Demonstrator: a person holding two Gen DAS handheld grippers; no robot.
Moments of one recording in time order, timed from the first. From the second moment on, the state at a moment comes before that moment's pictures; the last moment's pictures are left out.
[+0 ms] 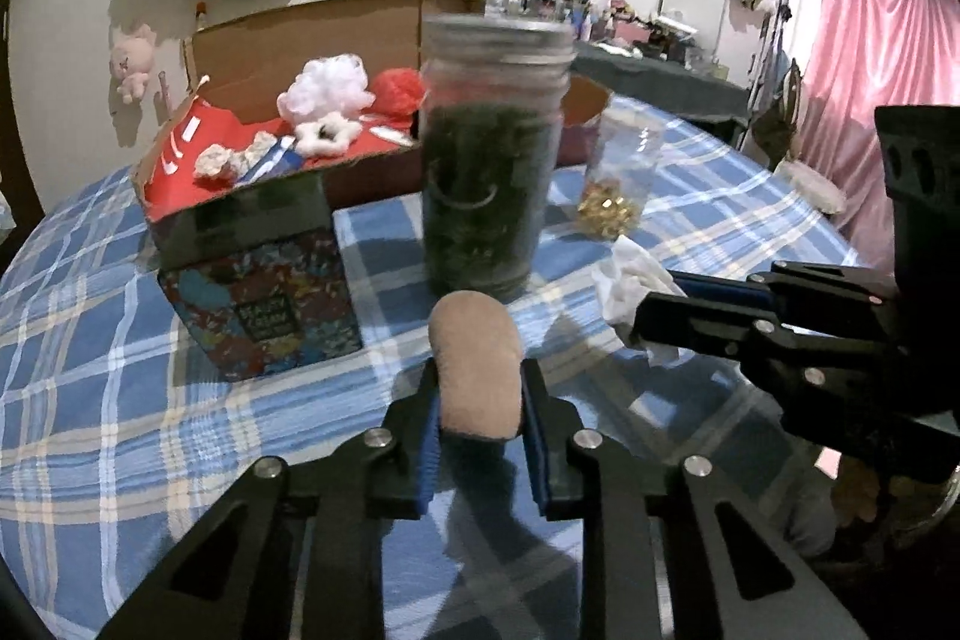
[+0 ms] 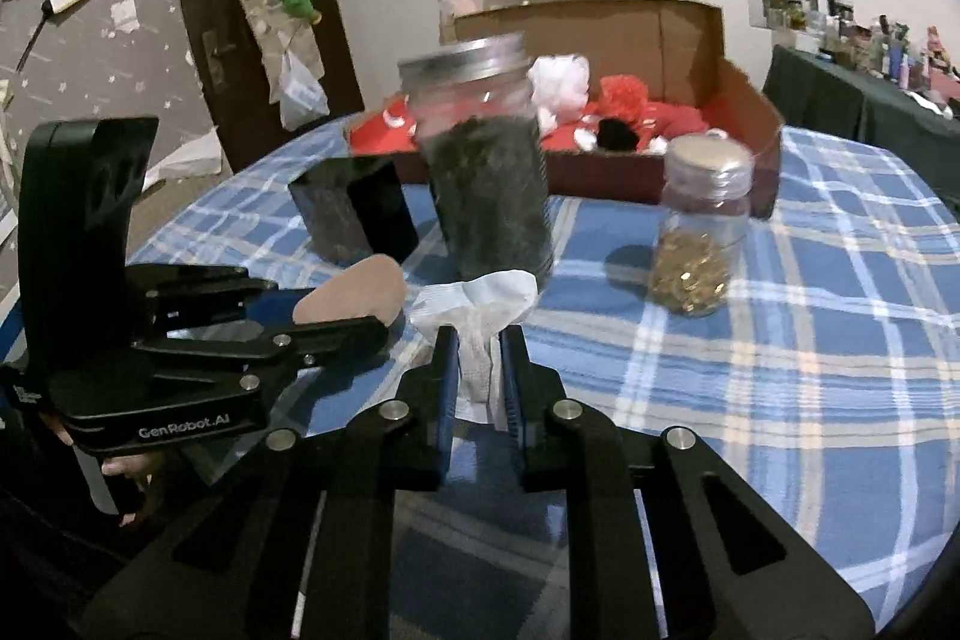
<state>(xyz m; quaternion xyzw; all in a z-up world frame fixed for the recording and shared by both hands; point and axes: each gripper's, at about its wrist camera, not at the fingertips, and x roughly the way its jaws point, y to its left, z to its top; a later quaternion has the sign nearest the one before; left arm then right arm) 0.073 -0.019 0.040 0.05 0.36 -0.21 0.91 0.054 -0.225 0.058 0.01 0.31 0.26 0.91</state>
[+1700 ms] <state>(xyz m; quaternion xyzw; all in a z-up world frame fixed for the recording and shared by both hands) 0.074 0.034 0.050 0.01 0.37 -0.16 0.91 0.067 -0.286 0.056 0.04 0.35 0.17 0.92</state>
